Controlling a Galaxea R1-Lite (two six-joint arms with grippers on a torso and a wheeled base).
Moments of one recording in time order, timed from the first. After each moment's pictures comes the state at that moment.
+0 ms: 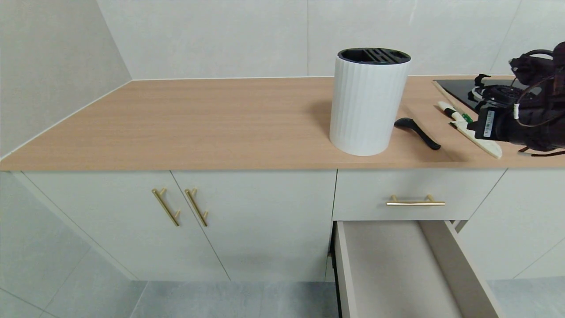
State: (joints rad) left arm 0.00 0.00 0.00 0.00 0.01 0.00; right arm 0.14 1.57 -1.27 0.02 -0.16 0.15
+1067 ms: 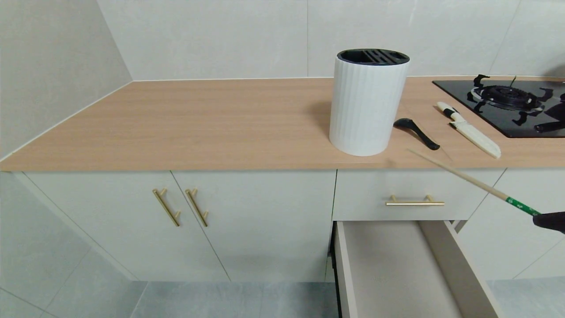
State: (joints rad) left arm 0.00 0.00 0.00 0.00 0.01 0.00; right arm 0.18 1.07 -1.04 0.58 0.23 -0.06
